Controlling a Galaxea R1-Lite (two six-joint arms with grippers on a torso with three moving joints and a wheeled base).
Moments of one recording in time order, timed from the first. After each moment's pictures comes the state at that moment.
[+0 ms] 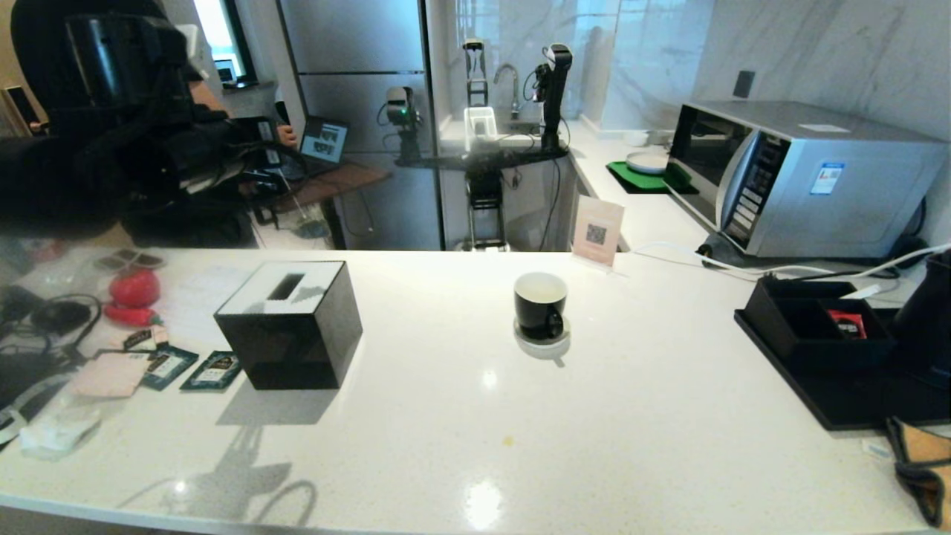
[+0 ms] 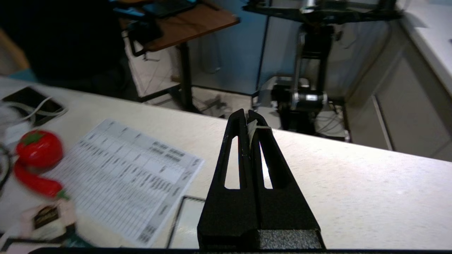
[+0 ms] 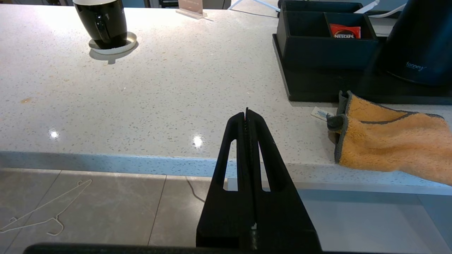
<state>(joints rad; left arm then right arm) -0.14 1.75 -1.40 -0.27 0.30 -0.10 0.00 0.00 0.00 0.00 0.00 -0.01</state>
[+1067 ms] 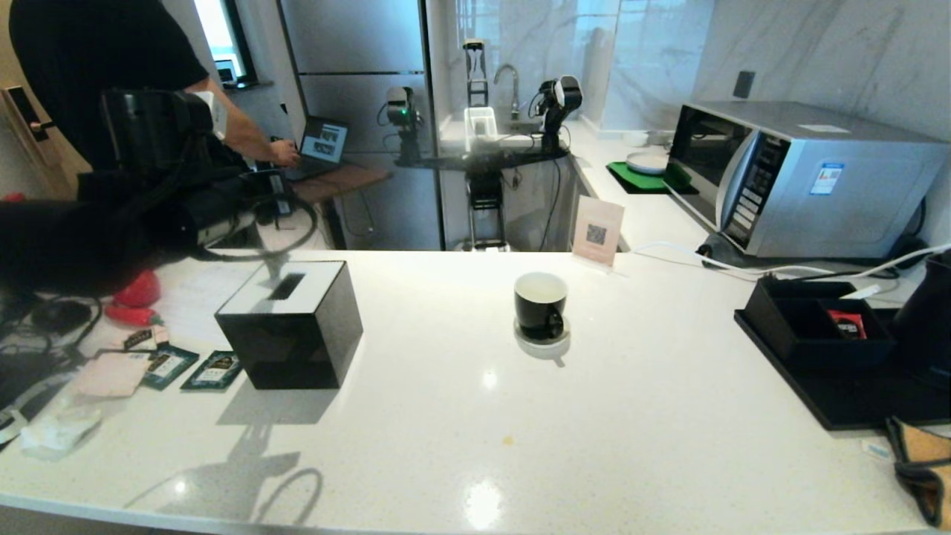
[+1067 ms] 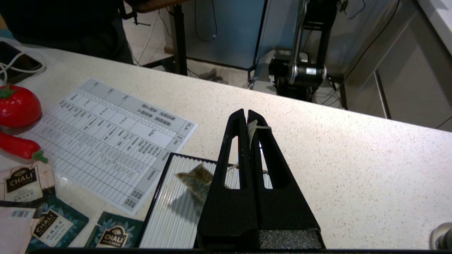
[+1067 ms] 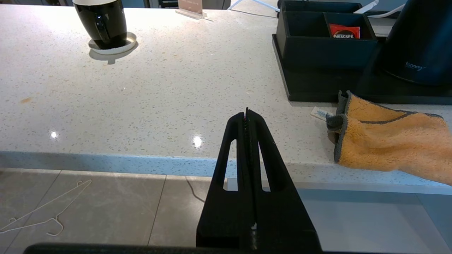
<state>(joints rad) -0.15 1.75 -1.20 -0.37 0.31 -0.16 0.00 0.00 0.00 0.00 0.00 -0.01</state>
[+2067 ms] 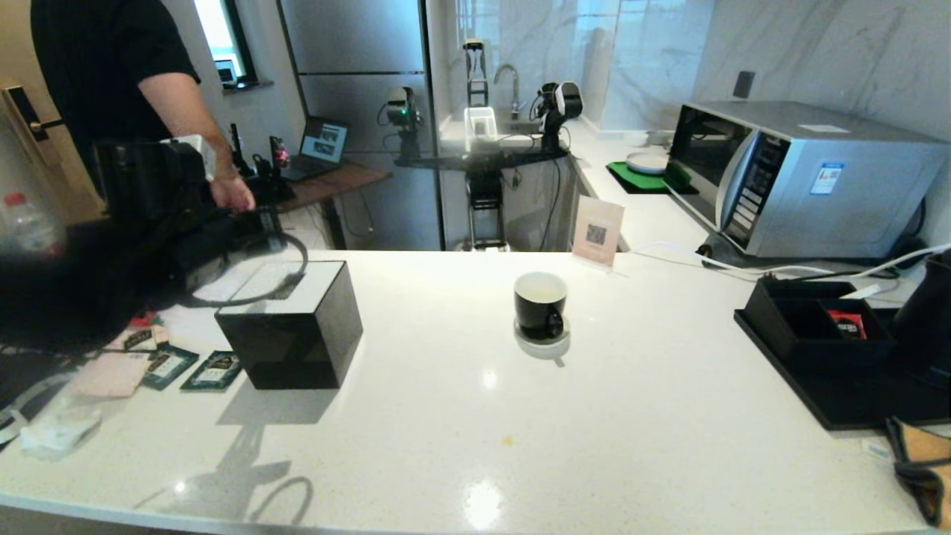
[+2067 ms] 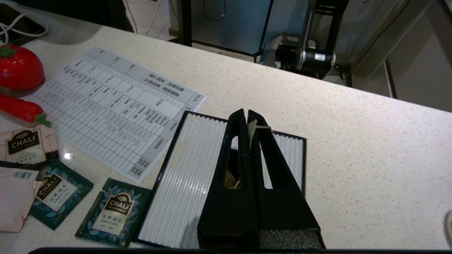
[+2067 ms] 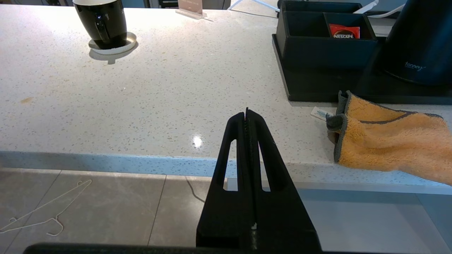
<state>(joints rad) -0.13 1.71 -0.99 -0.48 0.31 -0.21 0.00 0.00 0.00 0.00 0.00 -0.02</state>
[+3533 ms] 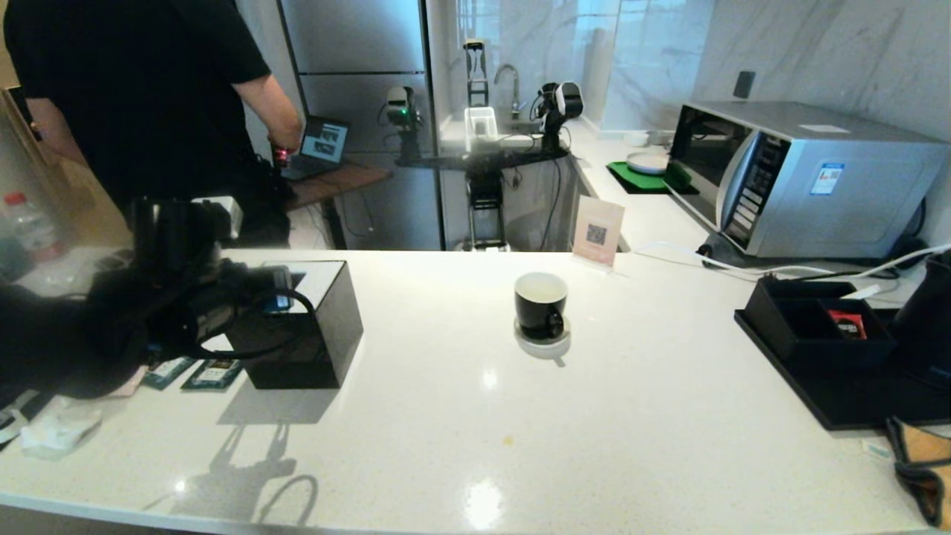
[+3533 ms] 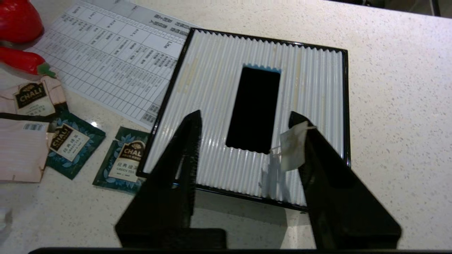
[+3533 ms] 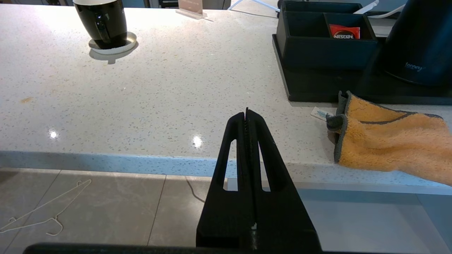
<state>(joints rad) -0.15 1.72 -0.85 -0.46 0.32 -0.16 0.00 0.00 0.00 0.00 0.00 -0.01</state>
